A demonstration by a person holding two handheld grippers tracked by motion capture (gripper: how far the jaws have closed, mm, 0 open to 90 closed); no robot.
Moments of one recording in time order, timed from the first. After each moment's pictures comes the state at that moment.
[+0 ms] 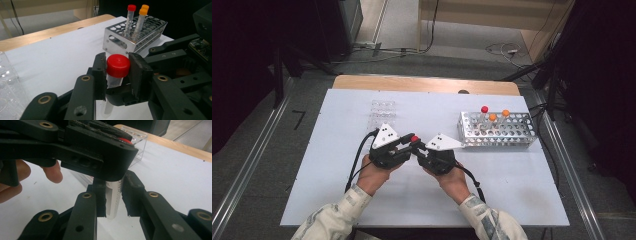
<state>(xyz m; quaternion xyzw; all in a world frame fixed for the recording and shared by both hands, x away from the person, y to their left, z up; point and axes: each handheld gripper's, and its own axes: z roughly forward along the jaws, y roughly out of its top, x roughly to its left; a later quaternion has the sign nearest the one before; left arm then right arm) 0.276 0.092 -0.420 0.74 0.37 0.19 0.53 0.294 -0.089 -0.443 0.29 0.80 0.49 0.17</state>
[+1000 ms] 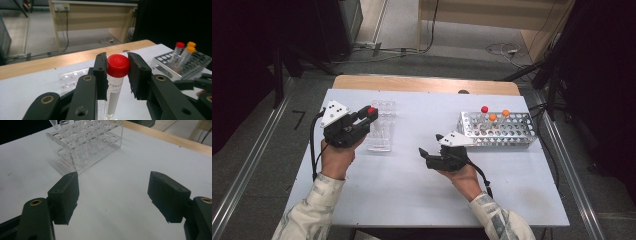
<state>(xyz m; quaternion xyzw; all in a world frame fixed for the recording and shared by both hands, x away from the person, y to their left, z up) 0.284 0.182 -0.369 0.64 0.46 0.30 0.53 0.308 -0.120 -0.449 0.33 0.80 0.46 0.19</state>
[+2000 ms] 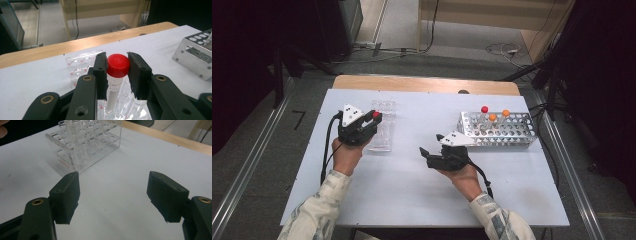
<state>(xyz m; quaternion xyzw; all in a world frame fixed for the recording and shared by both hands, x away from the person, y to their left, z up) 0.318 0.171 -0.421 0.67 0.48 0.31 0.48 0.308 -0.122 -0.448 0.33 0.80 0.46 0.19</state>
